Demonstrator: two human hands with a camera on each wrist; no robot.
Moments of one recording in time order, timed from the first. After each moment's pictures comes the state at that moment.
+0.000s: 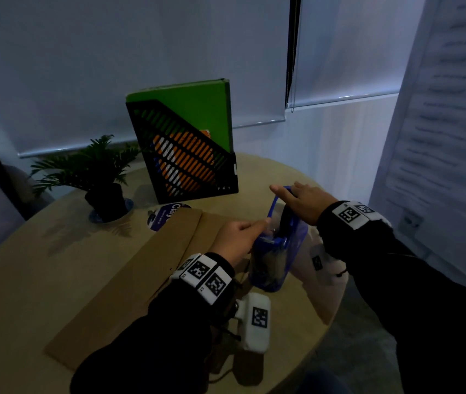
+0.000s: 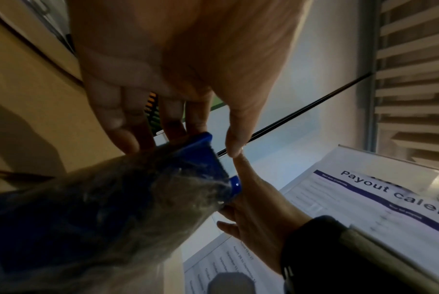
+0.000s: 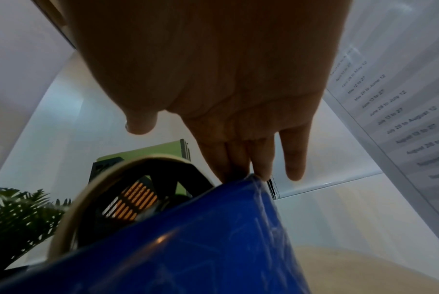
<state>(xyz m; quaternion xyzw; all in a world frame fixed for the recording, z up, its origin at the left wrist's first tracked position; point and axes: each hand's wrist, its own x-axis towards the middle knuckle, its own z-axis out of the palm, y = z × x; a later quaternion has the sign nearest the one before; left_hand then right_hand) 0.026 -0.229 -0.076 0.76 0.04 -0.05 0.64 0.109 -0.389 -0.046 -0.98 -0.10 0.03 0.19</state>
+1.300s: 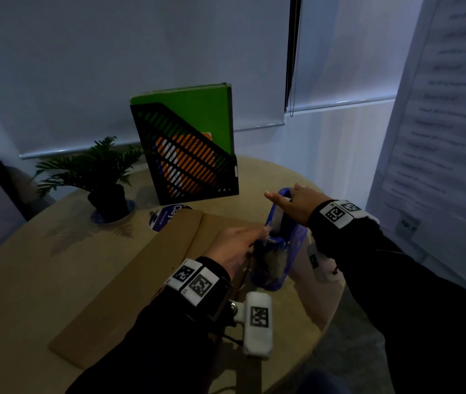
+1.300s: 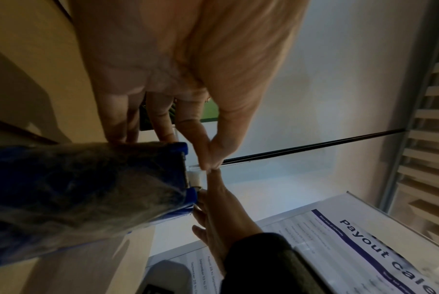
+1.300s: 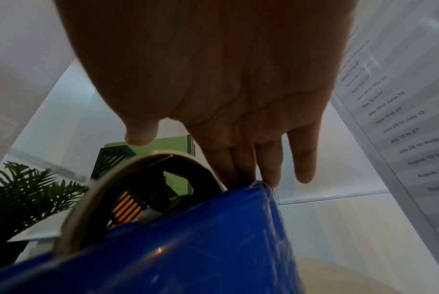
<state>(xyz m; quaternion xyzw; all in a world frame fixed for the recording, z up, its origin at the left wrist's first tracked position) 0.006 -0.224 -0.071 0.67 0.07 -0.09 0.73 0.102 -0.380 -0.040 -0.99 -0.07 0.05 0.11</state>
